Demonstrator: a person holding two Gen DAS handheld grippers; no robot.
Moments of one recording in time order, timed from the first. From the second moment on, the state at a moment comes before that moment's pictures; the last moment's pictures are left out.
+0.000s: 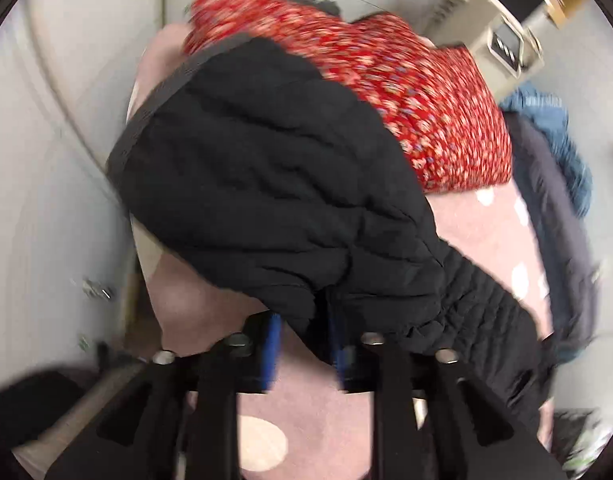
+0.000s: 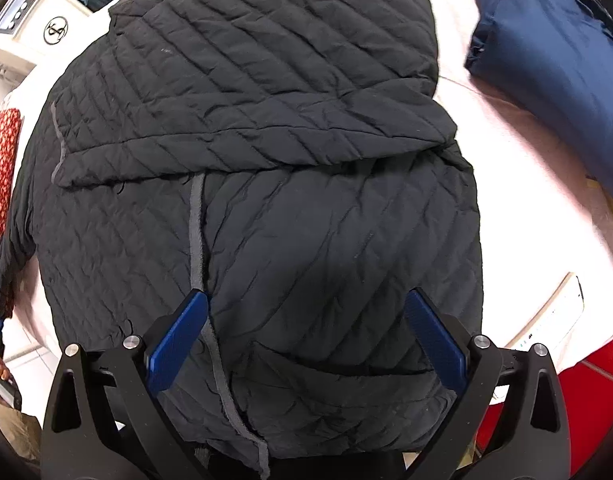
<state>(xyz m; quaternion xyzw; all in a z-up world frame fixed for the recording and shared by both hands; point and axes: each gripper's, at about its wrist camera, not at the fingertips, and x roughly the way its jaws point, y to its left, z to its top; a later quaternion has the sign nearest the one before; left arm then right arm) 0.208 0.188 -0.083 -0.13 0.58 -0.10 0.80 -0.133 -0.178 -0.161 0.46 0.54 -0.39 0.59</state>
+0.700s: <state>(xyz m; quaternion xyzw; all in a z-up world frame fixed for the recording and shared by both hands) 0.148 0.011 0.010 -0.03 0.47 -0.36 0.81 -0.138 -0.179 -0.168 0.46 0.54 -0.39 0.59</state>
